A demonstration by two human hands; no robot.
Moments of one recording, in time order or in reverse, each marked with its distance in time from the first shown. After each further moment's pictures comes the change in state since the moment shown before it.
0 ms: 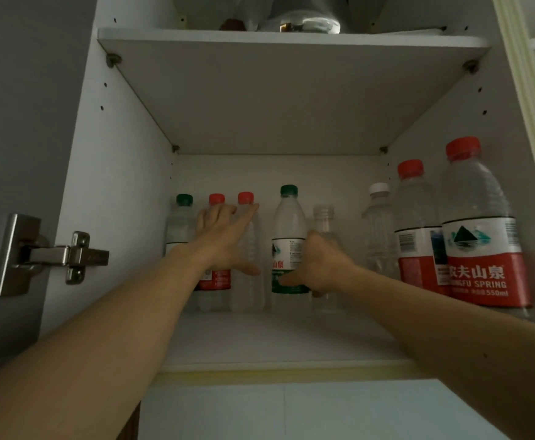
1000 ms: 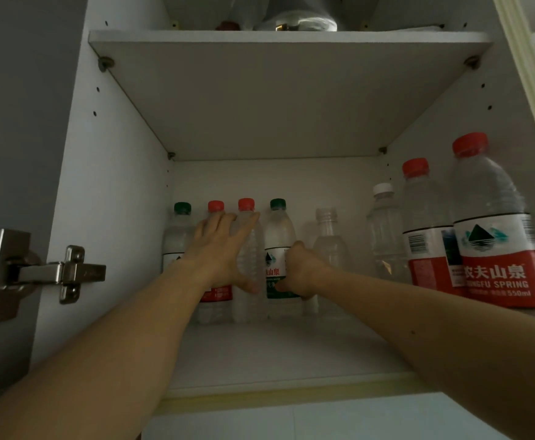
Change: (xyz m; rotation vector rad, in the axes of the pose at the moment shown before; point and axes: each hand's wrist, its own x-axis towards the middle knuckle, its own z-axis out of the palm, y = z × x) left_hand 0.000 -0.013 0.011 0.157 0.090 0.080; right_hand 0.037 -0.014 0.034 0.002 -0.083 0.098
